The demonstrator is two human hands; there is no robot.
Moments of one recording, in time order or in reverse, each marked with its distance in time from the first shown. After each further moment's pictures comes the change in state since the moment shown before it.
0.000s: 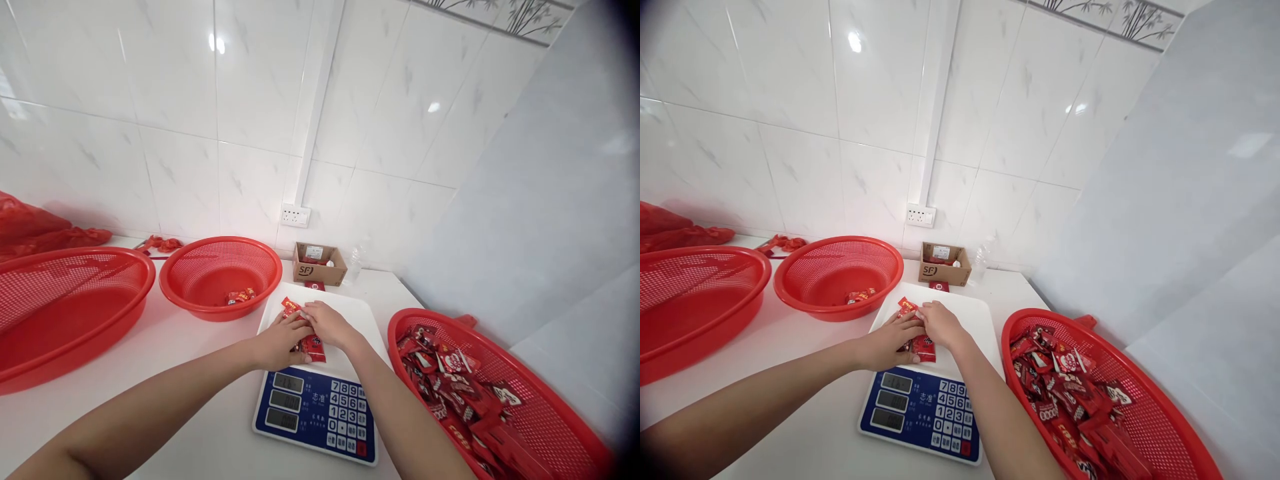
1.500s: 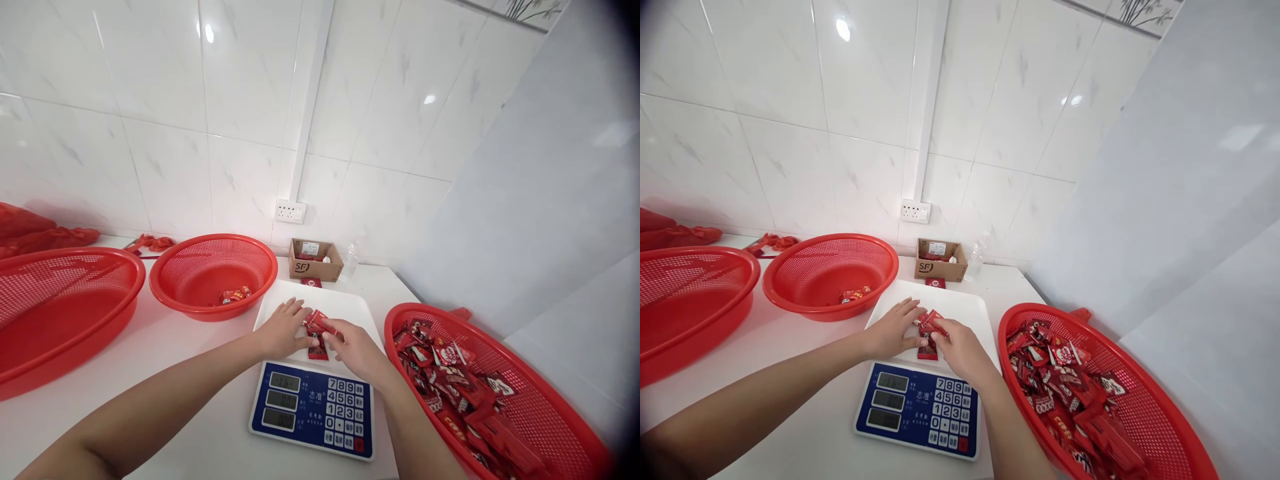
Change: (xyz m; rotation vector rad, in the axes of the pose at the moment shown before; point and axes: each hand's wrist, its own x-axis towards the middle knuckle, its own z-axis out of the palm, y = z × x) left_hand 0.022 -0.002 0.005 0.012 0.137 -0.153; right_hand -0.074 -0.024 -0.027 0.187 0.099 0.278
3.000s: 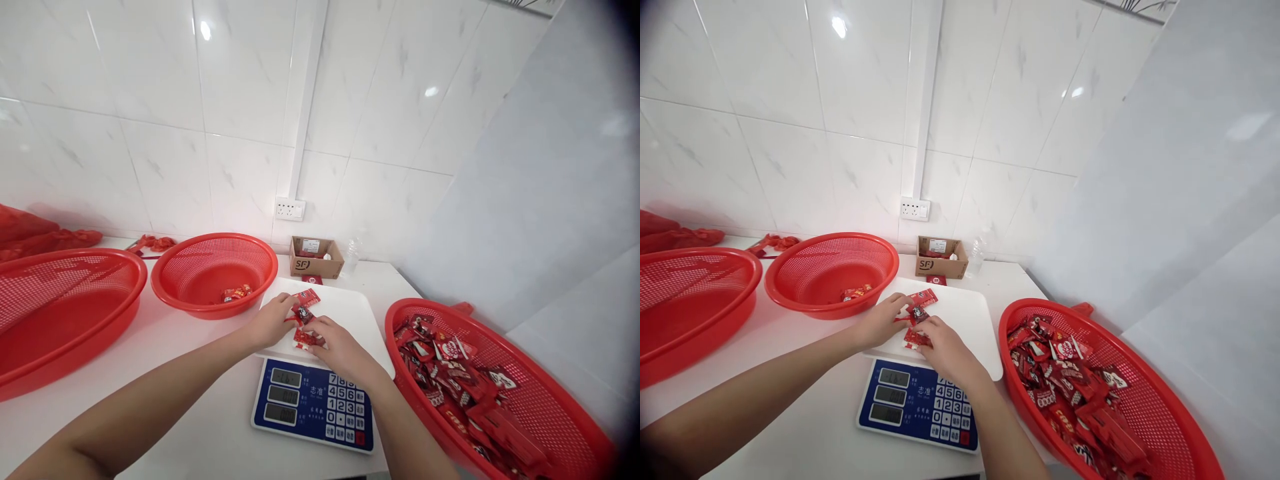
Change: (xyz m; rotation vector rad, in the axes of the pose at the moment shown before) left_hand -0.005 -0.012 -0.012 -0.169 0.136 -0.083; right_hand 0.001 -0.012 0.019 0.095 -0.091 -0.153
